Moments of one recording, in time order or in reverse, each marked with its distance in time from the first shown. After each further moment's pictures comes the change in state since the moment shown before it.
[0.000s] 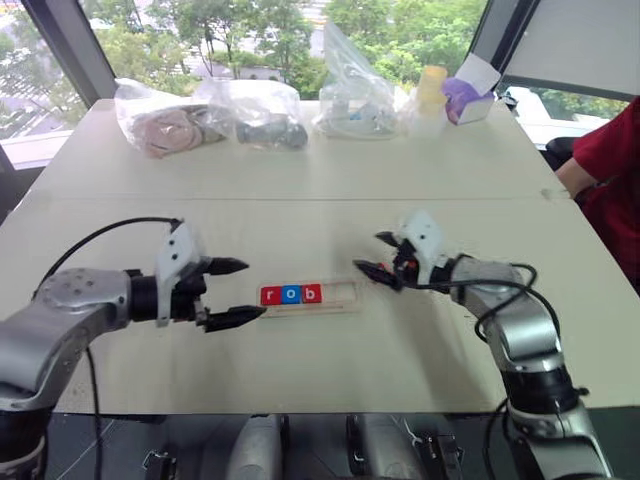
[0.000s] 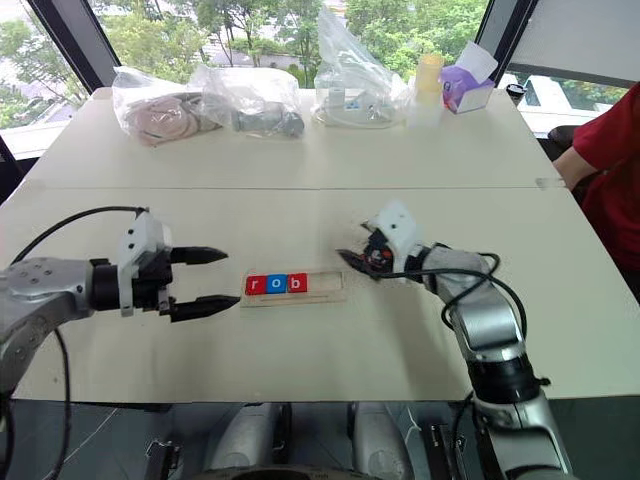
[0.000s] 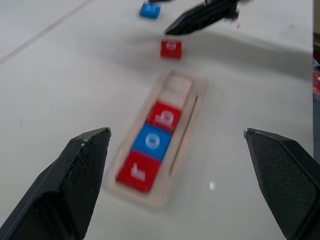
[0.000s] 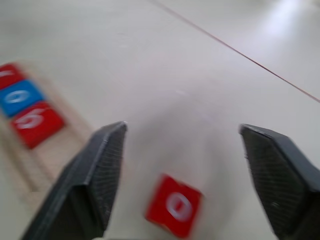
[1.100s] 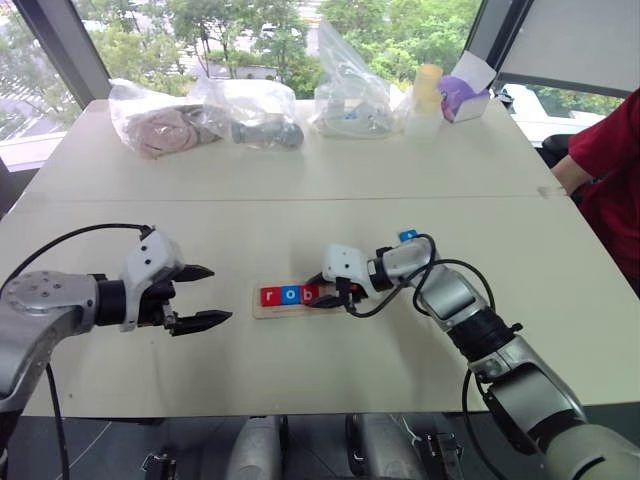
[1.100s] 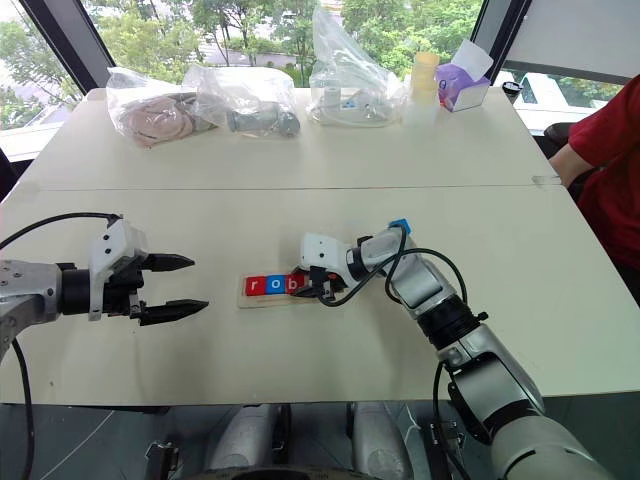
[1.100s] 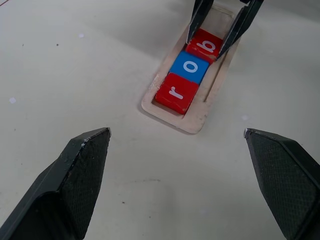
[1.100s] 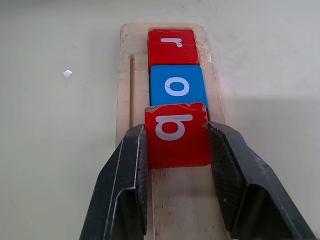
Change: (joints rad) left arm 0.191 0.201 0.111 0.092 0.082 -0.040 -0.107; right arm -0.416 -0.023 0.441 0.569 -0.084 -0.443 0.566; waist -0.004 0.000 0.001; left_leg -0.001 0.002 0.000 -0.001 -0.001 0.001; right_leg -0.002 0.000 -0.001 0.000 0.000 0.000
